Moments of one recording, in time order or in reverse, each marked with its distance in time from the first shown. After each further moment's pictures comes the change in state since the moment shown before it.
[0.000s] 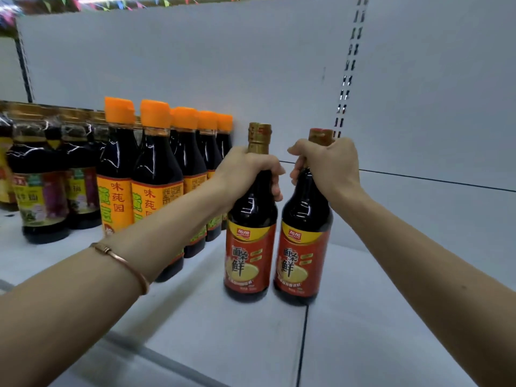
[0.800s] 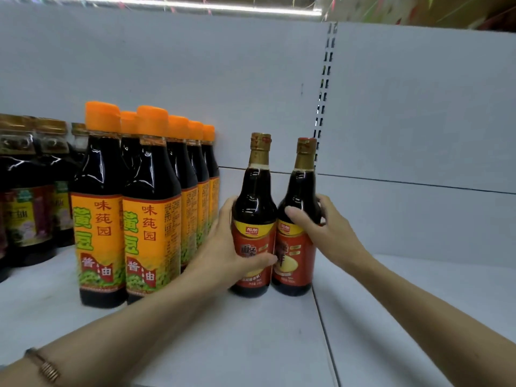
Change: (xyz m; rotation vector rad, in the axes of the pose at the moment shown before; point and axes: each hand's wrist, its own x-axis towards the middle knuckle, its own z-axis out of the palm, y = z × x) left_hand -0.045 -0.090 -0.031 0.371 -0.071 0.056; right_hand -0.065 0.059 -0.005 -0.281 -0.052 0.158
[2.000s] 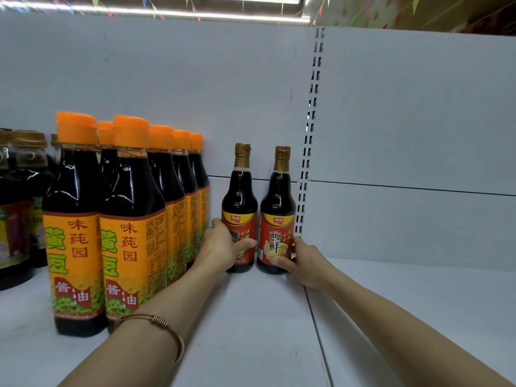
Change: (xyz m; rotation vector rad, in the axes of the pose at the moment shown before) left_hand 0.079 -0.032 0.026 0.132 0.130 -0.357; right_hand 0.034 0.065 0.026 -0.410 -0.270 0.176
